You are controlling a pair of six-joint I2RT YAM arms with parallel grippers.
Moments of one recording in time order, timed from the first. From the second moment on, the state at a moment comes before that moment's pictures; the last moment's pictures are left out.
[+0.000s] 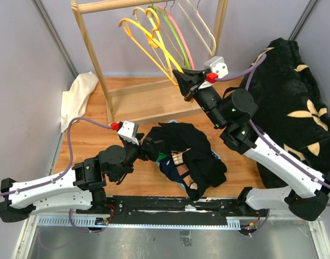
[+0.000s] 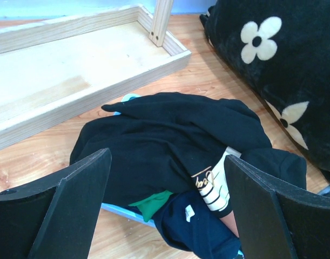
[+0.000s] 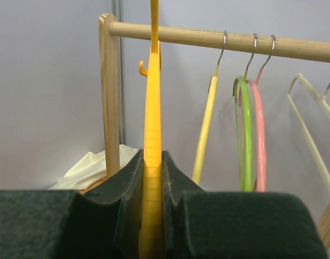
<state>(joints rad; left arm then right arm) -1.26 0.75 0.76 -0.16 -0.75 -0.39 0.92 1.19 1.38 0.23 0.19 -0.15</state>
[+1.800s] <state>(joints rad) -1.26 0.69 0.73 -0.16 -0.82 -0.39 0.76 1.89 1.98 0.23 0.11 0.01</state>
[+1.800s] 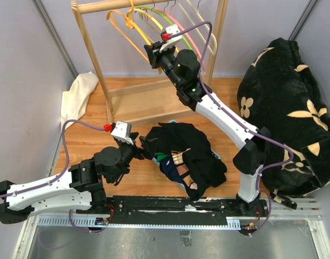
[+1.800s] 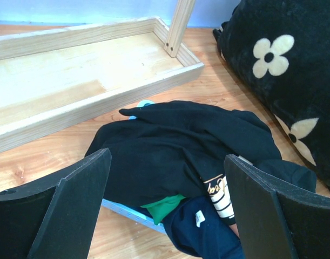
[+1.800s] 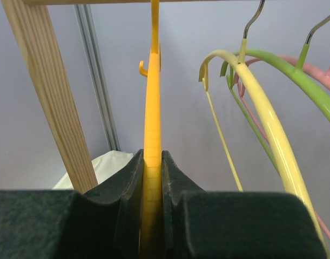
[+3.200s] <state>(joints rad) -1.26 0.89 0.77 0.06 -0.74 -0.26 0.75 0.78 0.89 0.13 0.50 -0.06</state>
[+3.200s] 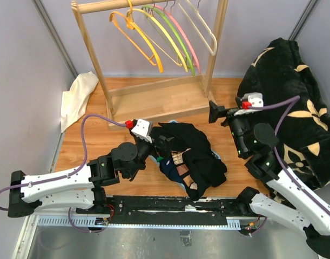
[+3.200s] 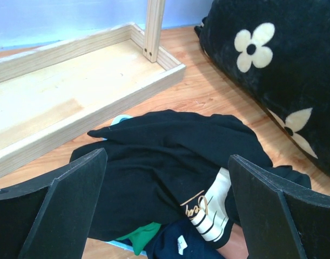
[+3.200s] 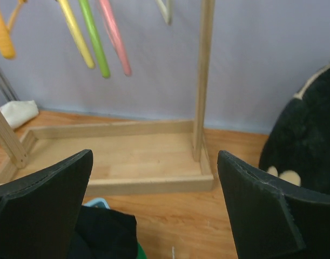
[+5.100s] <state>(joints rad) -1.26 0.44 0.67 -0.25 -0.98 -0.39 0.75 0.42 0.69 -0.23 0.77 -0.04</state>
